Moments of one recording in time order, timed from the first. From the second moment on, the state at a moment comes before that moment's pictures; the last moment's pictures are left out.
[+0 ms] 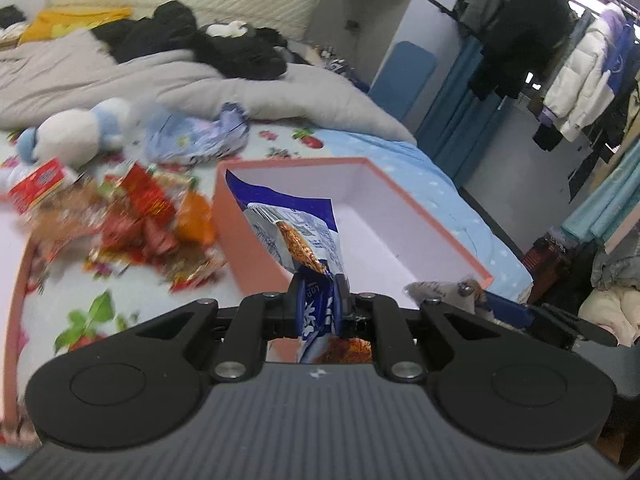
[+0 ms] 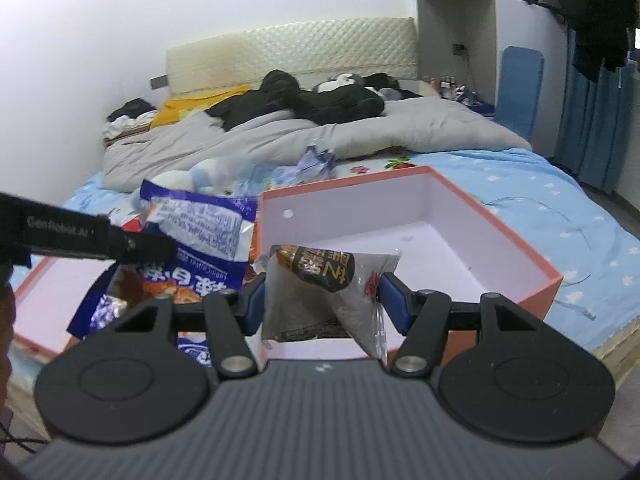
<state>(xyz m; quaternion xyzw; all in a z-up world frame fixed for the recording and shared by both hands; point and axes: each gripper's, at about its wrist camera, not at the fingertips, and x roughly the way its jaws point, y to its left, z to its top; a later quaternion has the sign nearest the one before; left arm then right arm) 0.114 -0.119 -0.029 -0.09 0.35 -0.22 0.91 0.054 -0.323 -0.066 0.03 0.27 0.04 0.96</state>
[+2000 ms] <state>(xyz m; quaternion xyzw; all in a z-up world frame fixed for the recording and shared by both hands) 0.126 -0.138 -0.037 -0.07 0.36 -0.09 0.93 0.106 -0.350 -0.076 0.07 0.29 0.14 0.94</state>
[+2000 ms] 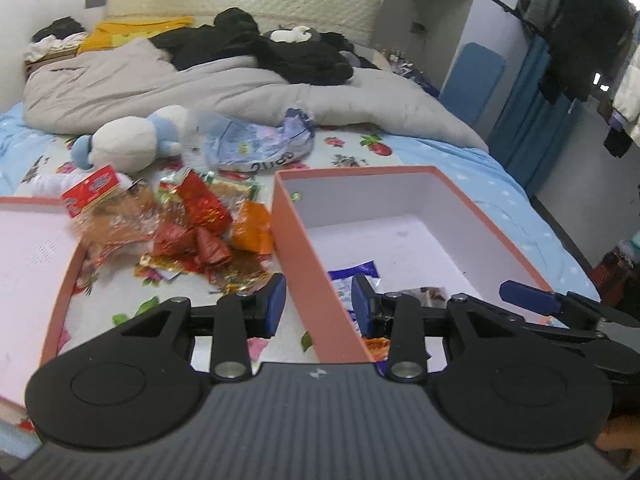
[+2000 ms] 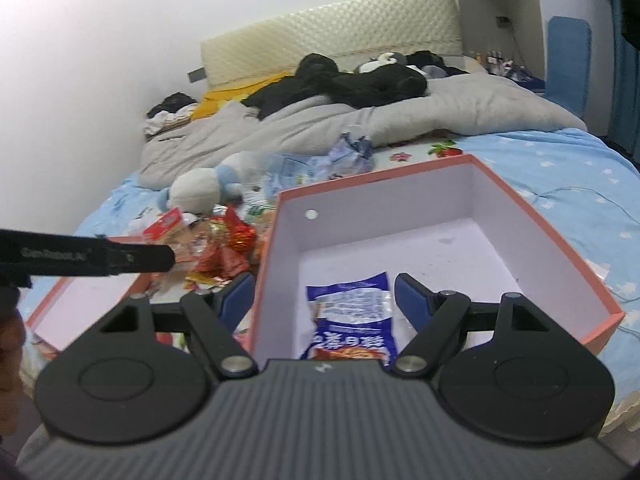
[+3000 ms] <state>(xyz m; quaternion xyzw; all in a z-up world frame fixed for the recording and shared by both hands) 0.053 -0.023 -0.049 -0.10 0.34 -0.09 0.93 0.037 -0.254 -0.086 0.07 0.29 0.13 0.94</state>
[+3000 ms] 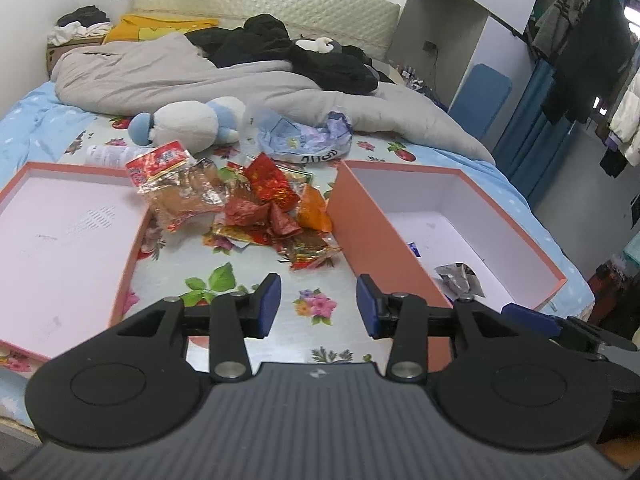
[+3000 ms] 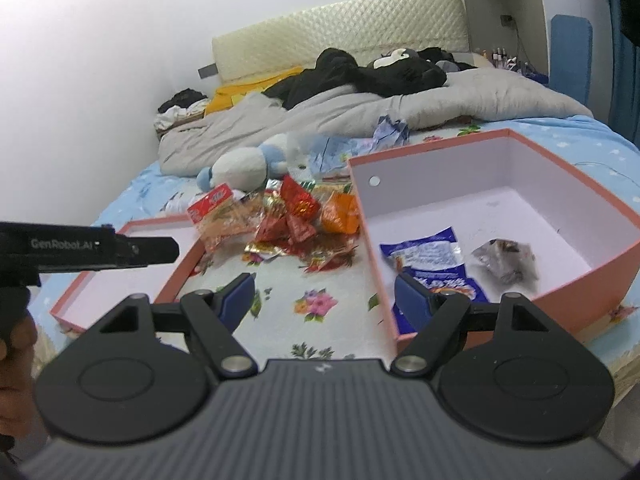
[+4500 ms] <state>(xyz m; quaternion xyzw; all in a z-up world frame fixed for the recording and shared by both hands) 0.236 0.069 -0.143 -0.10 0.35 0.03 0.93 0.151 -0.149 -0.168 -0.03 0.28 0.14 0.95</state>
